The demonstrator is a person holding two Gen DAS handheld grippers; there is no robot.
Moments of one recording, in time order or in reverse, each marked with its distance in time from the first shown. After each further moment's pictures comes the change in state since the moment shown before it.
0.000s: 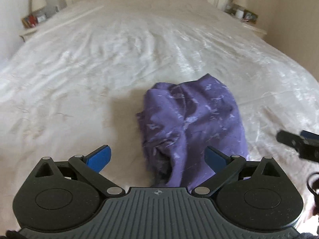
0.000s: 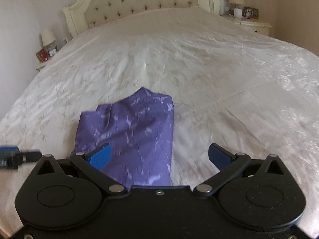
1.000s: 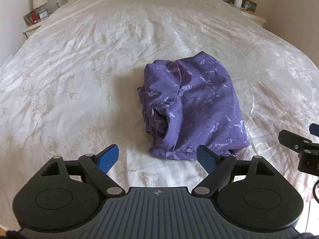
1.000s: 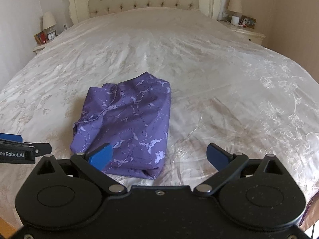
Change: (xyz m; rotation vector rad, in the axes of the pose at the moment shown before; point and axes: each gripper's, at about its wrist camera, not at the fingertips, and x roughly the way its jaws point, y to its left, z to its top) left arm -0.029 -0.008 -0.049 0.019 0.064 0.008; right arm -0.050 0.034 -0.041 -0.091 0.020 -0.087
